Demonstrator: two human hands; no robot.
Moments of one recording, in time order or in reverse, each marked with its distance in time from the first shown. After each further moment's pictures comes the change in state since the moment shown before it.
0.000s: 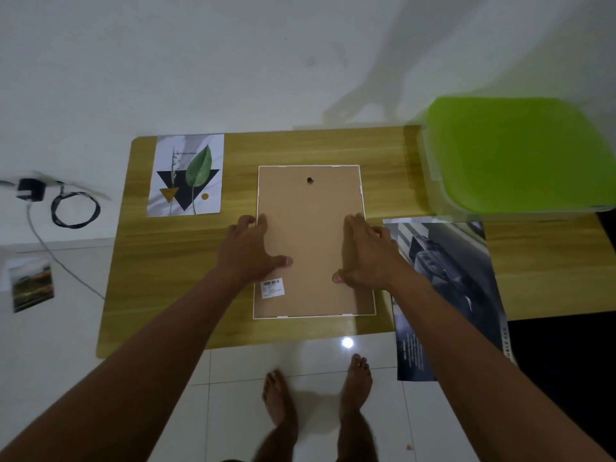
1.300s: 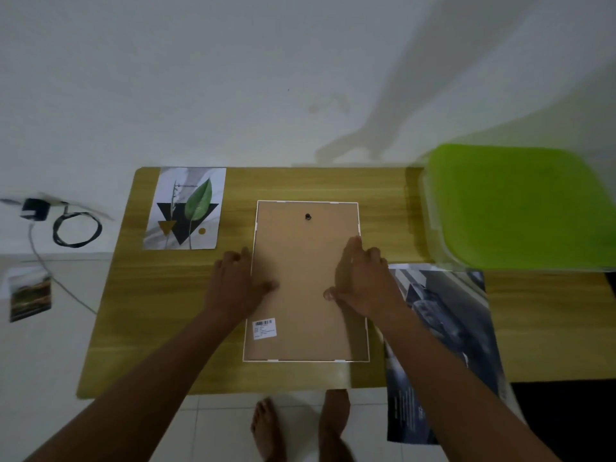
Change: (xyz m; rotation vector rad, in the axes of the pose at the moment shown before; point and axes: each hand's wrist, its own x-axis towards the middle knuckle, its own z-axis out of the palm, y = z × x) left_hand 0.018 -0.003 0.003 -0.132 0.103 -0.128; right_hand 0.032 -0.007 -0.023 -0.039 0.093 0.047
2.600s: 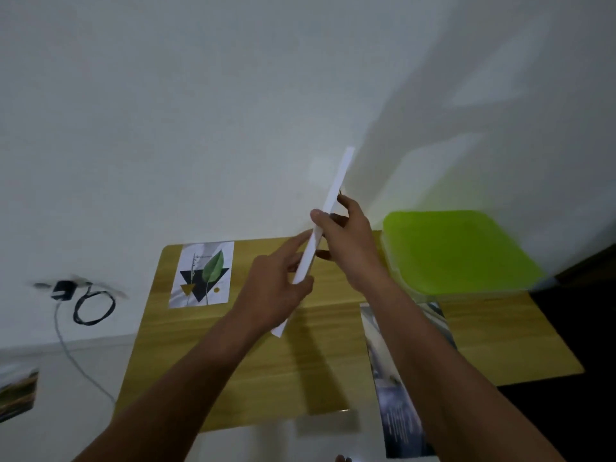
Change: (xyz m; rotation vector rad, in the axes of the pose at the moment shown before) left_hand -0.114 0.101 -0.149 -0.588 0.220 0.596; right_hand -0.084 -0.113 -0.151 1.210 0.398 -0.097
